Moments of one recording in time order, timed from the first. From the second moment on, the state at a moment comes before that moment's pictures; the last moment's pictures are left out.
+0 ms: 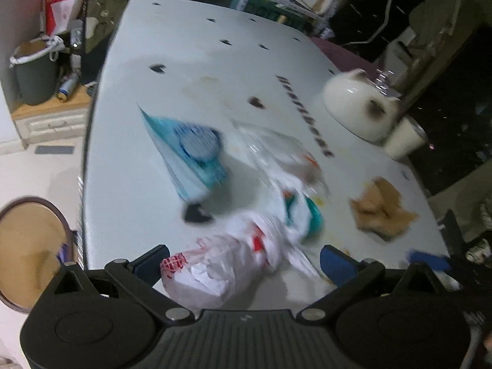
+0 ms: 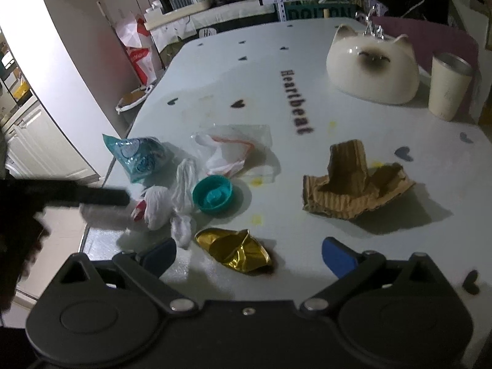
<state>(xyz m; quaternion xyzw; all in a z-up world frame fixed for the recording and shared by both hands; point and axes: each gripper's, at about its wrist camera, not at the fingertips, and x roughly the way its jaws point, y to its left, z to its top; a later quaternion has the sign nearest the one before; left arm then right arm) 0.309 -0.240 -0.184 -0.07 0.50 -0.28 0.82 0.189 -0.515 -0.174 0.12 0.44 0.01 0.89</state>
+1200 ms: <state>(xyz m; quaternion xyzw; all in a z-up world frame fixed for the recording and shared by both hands) 0.322 -0.281 -0.187 0.10 0.53 -0.27 0.80 0.203 -0.486 -0.201 0.09 0.50 0.05 0.86</state>
